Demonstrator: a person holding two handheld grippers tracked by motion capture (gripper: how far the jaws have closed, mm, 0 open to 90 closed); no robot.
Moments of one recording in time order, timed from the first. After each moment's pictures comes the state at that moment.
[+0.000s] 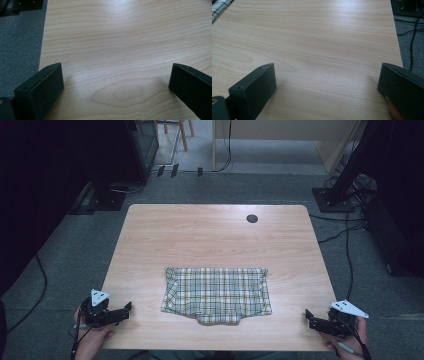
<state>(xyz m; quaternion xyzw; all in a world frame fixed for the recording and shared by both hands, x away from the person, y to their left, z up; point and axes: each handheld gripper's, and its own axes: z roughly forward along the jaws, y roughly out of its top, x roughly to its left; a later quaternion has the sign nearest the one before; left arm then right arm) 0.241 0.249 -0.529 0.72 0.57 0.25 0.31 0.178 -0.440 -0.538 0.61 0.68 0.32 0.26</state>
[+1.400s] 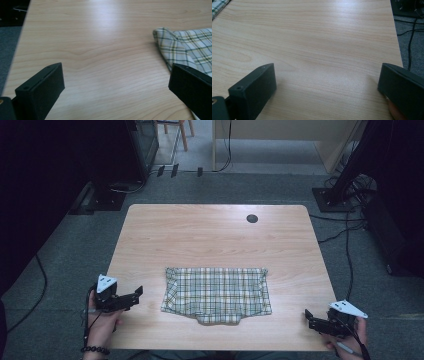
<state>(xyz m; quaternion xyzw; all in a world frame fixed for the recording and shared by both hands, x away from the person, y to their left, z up) 0.271 0.202 -0.492 0.71 0.55 0.23 0.39 0.178 -0.438 -0.538 0.61 0.68 0.32 0.27</state>
